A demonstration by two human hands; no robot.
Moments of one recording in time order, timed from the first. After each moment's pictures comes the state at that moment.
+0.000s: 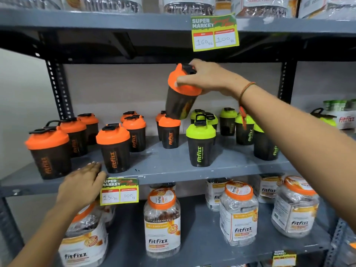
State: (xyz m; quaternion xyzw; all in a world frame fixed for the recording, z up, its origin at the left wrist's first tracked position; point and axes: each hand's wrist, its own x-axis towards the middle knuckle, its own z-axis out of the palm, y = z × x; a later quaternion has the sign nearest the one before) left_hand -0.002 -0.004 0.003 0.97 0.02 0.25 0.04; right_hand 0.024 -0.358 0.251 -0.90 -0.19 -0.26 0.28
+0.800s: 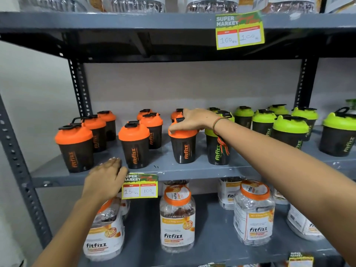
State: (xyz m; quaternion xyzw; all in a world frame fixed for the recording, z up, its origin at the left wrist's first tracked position) left_hand -0.008 -0.007 0.006 0.97 0.01 0.24 0.03; right_hand 0.062 -0.284 0.166 -0.99 -0.12 -0.11 0.04
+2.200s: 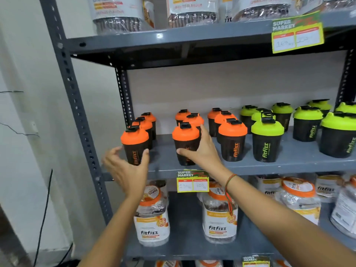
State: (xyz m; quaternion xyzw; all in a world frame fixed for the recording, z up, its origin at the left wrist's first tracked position) left_hand -0.036 0.055 0.021 0.67 0.09 0.61 0.42; right_hand -0.007 -0.151 0.062 -0.82 -0.15 -0.21 0.51
